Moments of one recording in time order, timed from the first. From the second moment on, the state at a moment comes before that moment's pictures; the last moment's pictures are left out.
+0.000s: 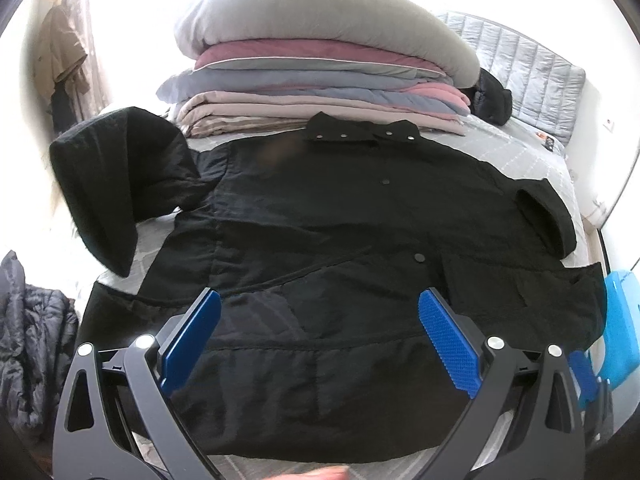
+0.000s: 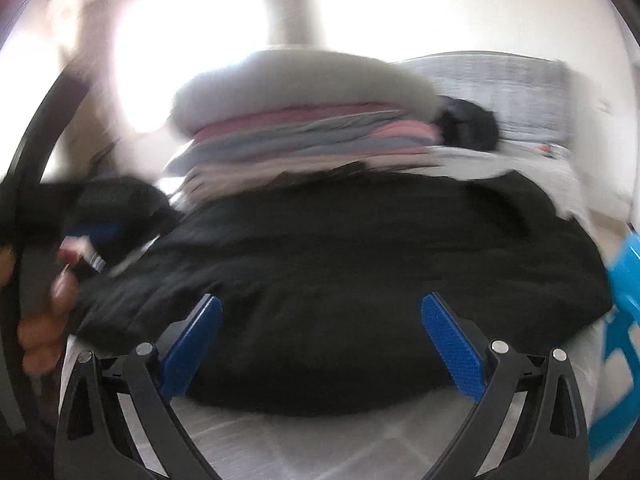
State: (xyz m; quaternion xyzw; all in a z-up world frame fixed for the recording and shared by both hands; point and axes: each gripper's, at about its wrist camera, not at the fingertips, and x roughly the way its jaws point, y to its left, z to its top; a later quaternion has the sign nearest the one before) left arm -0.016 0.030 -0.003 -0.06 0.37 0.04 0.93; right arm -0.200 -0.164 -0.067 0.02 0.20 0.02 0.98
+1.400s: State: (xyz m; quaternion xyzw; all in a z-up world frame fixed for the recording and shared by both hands) left arm 0.020 0.123 0.001 -0.01 0.41 0.03 0.91; right arm -0.040 -0.297 0.005 0.00 0.41 0.11 0.91
